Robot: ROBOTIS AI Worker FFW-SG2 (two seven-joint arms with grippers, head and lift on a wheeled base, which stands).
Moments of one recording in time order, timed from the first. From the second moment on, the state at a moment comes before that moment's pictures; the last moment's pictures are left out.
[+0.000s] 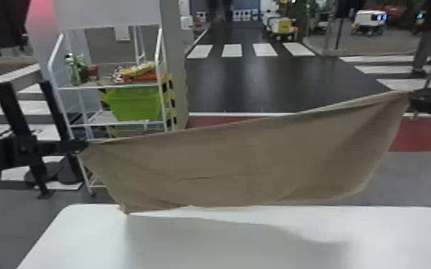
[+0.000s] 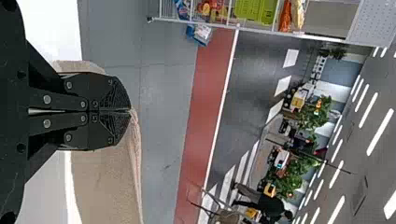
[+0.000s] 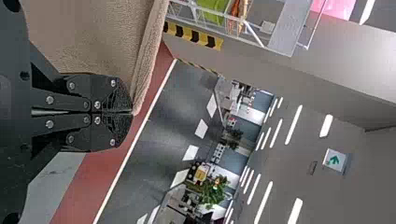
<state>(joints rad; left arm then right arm) -0.59 0.25 0.43 -1.82 -0.45 1.39 -1.19 -0.43 -0.14 -0.25 -2.03 0.51 0.76 0.88</state>
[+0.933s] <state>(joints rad) 0.27 0.10 0.81 -2.12 -0.28 0.68 -1.38 0.59 -0.24 -0.59 -2.13 0.20 -0.27 1.03</state>
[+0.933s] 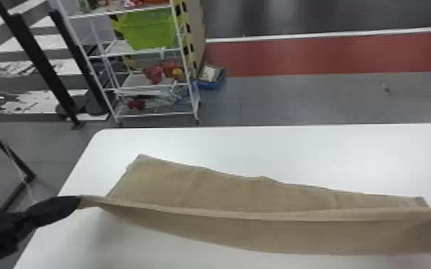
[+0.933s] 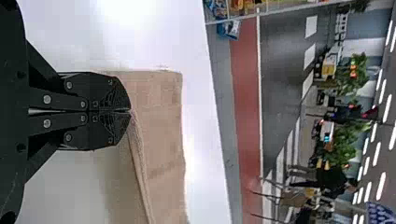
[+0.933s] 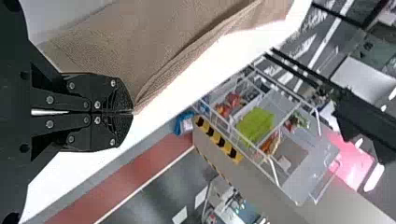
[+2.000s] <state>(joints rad) 0.41 0.13 0.90 -1.90 -0.54 -0.06 -1.44 0.81 -0.28 -0.56 -1.99 0.33 -0.53 1.11</state>
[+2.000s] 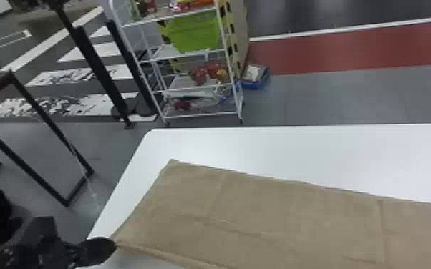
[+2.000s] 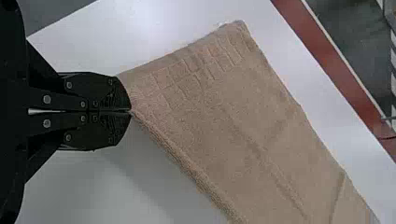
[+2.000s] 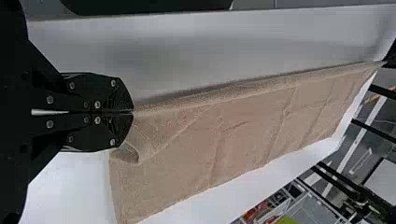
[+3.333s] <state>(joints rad) 0.15 0.13 0.79 -2.02 -0.44 0.68 -1.24 0.42 -0.16 -0.66 -2.10 0.06 0.32 1.26</state>
